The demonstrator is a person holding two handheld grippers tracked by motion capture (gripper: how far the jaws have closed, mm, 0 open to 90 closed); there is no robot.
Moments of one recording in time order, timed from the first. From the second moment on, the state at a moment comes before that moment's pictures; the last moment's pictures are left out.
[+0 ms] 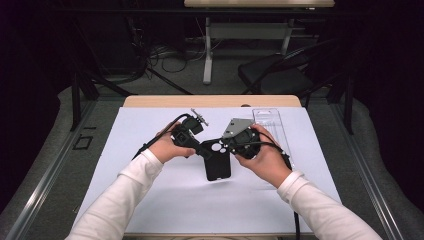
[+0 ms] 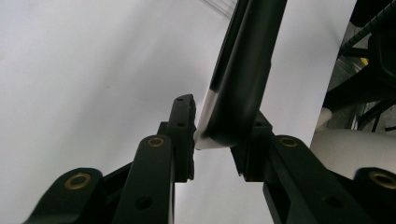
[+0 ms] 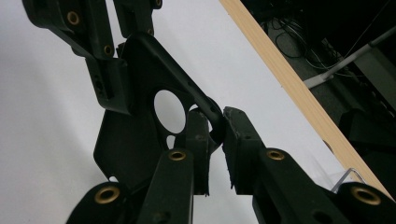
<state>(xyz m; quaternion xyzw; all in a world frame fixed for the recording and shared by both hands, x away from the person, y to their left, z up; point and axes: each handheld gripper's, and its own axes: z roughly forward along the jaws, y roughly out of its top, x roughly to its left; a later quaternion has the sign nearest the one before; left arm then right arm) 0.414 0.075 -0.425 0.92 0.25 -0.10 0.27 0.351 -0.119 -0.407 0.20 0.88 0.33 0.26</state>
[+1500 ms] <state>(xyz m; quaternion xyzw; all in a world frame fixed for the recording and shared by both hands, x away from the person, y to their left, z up) 0.391 0.103 -0.429 0.89 0.27 0.00 0.37 0.354 -0.148 -0.398 0.20 0.86 0.38 0.27</state>
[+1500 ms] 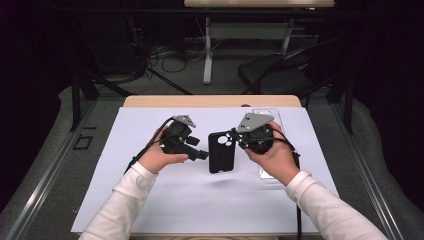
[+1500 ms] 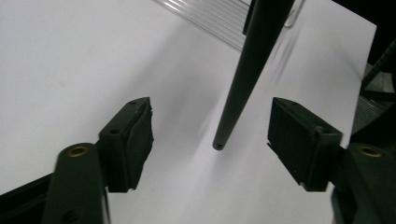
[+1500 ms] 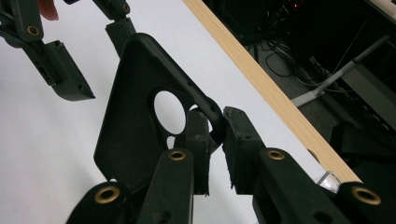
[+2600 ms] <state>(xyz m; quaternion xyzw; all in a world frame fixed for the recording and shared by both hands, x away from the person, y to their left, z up) 0.388 0.134 -0.440 0.85 0.32 0.00 0.41 0.360 -0.158 -0.397 0.19 0.84 0.41 0.30</state>
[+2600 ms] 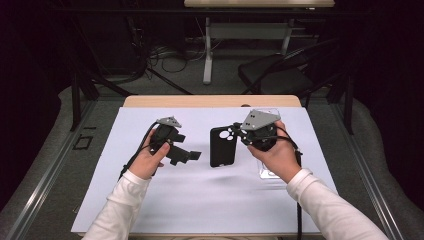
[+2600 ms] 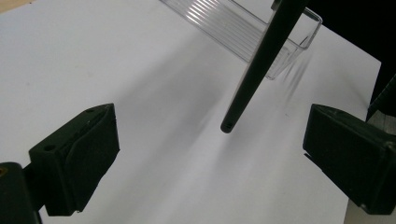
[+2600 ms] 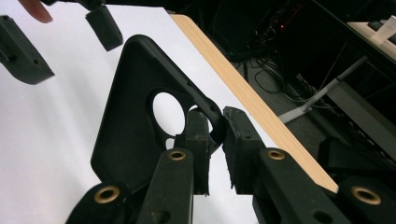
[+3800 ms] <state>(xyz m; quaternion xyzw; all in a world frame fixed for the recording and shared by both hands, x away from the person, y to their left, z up) 0.389 0.149 -0.446 0.84 0.33 -0.02 0.42 0.412 -0.204 -0.364 0.22 0.84 0.37 0.33</state>
